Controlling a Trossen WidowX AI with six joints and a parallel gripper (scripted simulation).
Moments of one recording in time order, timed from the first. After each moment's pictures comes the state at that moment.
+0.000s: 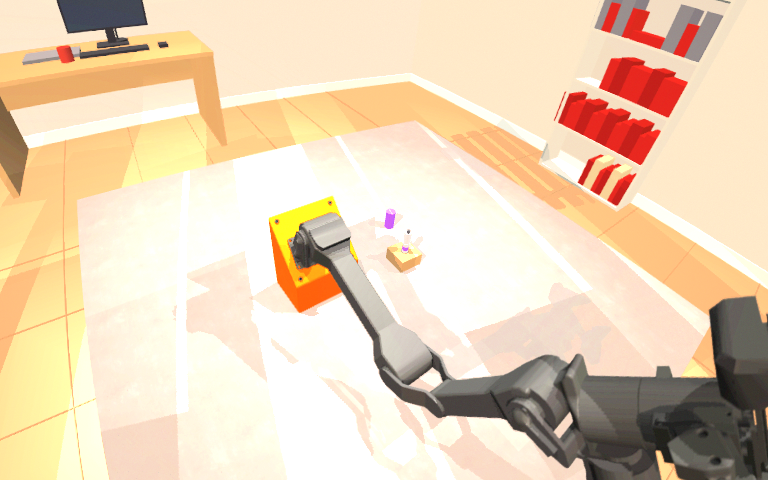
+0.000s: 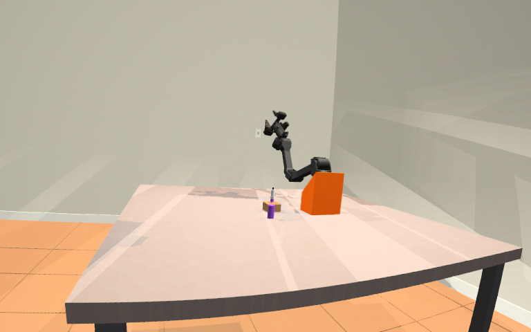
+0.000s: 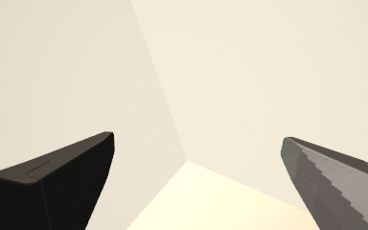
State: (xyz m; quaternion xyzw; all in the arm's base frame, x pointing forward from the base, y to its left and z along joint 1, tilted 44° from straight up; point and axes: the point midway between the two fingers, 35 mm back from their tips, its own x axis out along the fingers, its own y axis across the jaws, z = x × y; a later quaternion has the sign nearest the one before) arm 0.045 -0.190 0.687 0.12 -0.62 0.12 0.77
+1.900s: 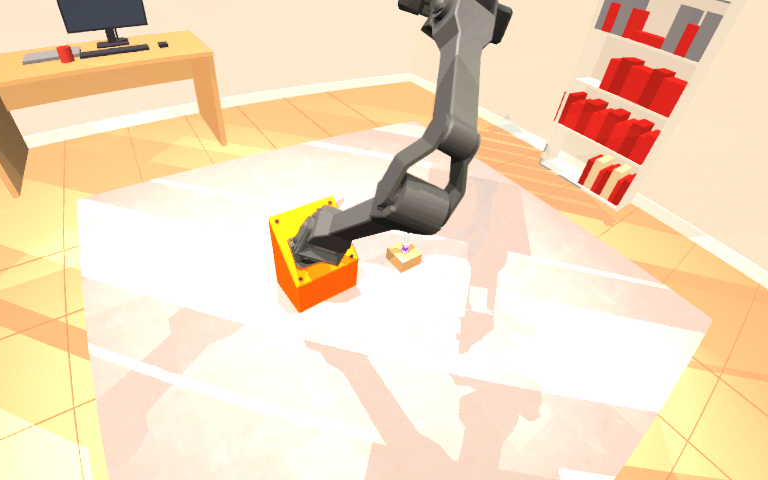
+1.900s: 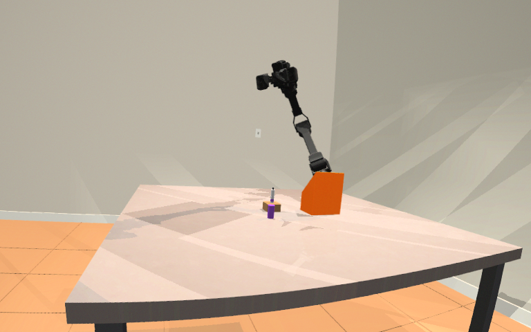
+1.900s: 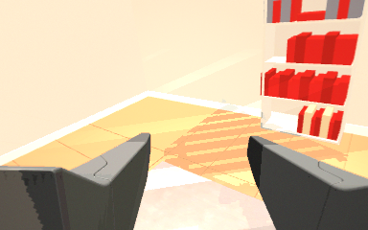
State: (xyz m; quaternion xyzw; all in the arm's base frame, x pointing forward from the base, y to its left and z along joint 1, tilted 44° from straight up) arm 0.293 0.329 0.307 -0.30 0.17 0.30 0.89
